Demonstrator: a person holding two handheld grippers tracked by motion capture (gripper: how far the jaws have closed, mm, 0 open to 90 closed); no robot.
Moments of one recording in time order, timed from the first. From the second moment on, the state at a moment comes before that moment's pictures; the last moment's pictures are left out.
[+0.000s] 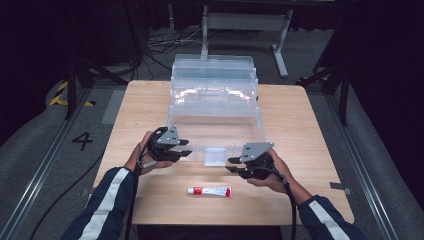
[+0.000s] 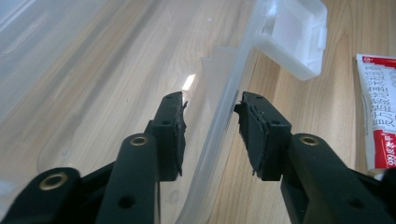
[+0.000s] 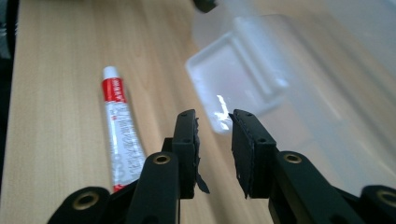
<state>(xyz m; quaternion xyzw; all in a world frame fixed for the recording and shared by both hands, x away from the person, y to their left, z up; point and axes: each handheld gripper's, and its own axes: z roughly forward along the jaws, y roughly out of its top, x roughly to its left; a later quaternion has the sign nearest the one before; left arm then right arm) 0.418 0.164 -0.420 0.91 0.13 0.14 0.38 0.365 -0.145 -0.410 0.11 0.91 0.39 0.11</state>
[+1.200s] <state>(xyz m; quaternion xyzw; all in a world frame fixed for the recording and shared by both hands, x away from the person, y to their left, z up) 0.387 0.203 -0.401 0.88 0.18 0.18 0.40 0.363 -0.049 -0.459 0.02 0.97 0.25 0.00</state>
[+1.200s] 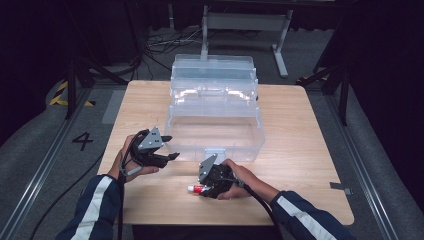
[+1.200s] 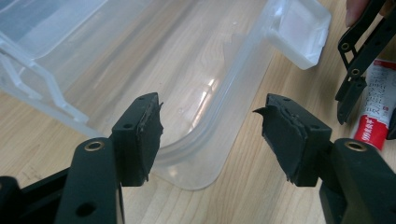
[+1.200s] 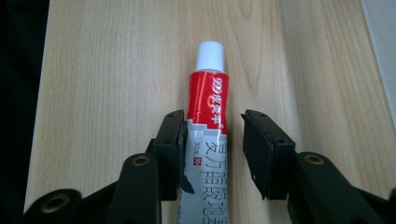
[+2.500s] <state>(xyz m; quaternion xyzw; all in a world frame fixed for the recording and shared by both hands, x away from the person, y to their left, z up) 0.368 0.250 -0.475 0.90 0.27 0.13 0.31 0.365 -0.077 -0.437 0.03 0.96 0.28 0.02</state>
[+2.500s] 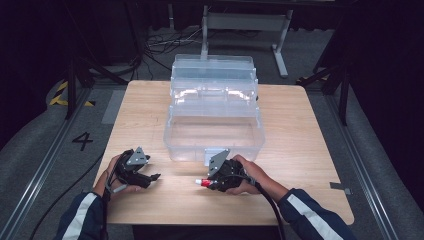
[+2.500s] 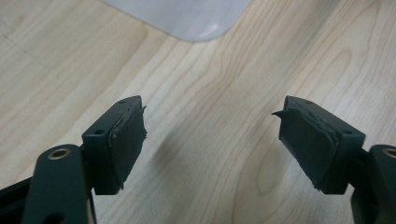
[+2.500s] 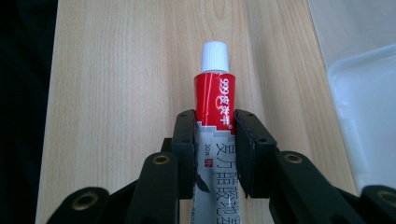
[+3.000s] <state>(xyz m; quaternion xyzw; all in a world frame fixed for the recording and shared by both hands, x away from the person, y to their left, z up) 0.371 0.258 -0.486 0.88 0.30 0.11 0.35 0.369 -0.112 -0.407 0.06 0.95 0.32 0.04</state>
